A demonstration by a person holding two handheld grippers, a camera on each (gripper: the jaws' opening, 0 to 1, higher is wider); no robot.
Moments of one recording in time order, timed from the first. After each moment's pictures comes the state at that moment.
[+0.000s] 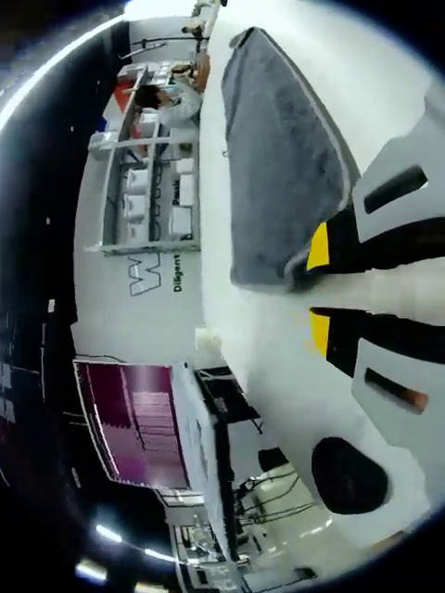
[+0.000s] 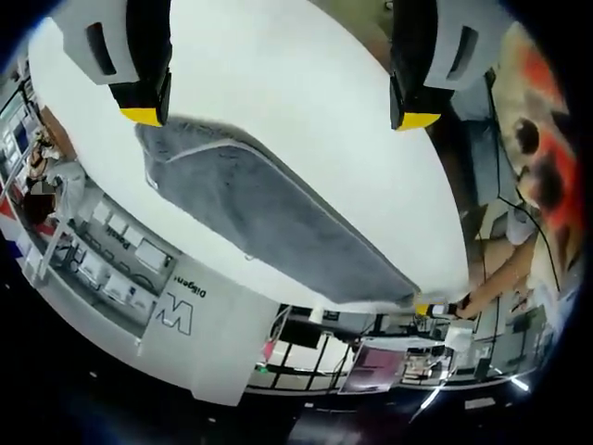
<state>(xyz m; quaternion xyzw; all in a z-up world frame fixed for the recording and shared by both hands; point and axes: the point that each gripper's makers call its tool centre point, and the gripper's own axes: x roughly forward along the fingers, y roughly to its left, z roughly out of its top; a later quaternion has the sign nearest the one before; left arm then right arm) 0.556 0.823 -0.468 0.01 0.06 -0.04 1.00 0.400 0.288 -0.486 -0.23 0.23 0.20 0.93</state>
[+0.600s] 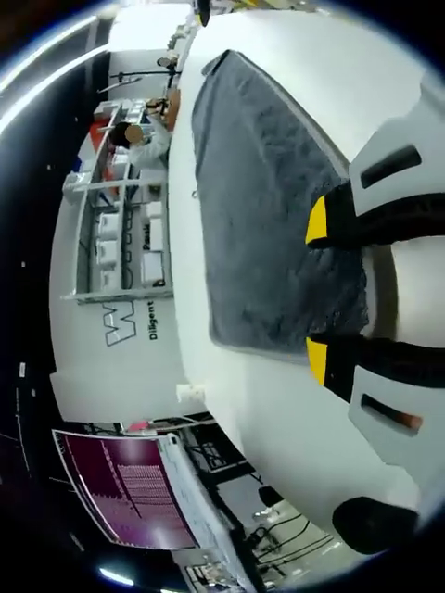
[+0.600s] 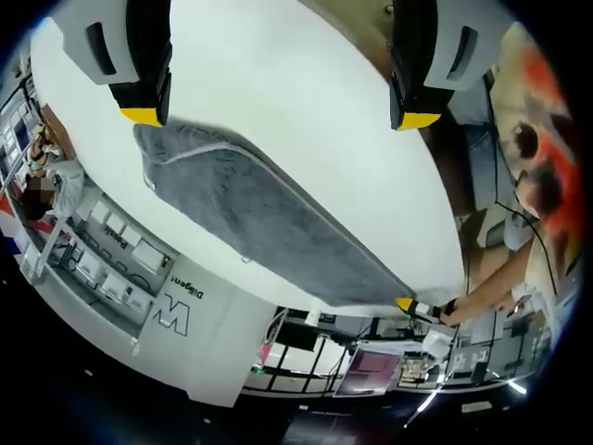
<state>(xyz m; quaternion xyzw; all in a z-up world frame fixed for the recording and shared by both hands) 0.584 0.784 -0.516 0.04 0.17 -0.11 0.98 0.395 0.289 -0.490 -0.23 0.23 0.20 0.92</state>
